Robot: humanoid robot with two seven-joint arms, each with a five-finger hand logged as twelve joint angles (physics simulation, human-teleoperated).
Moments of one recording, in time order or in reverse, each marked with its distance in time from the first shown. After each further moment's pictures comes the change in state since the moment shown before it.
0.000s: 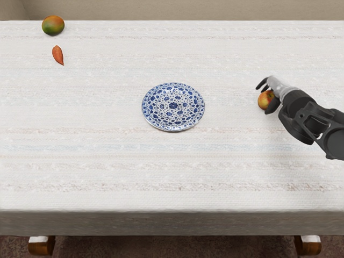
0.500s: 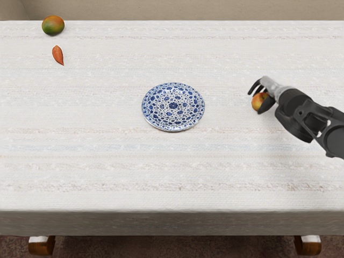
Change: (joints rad) left arm 0.000 0.000 0.000 0.000 0.000 0.000 0.000; right arm 0.011 -0.007 0.002 0.046 0.051 0.037 -0.003
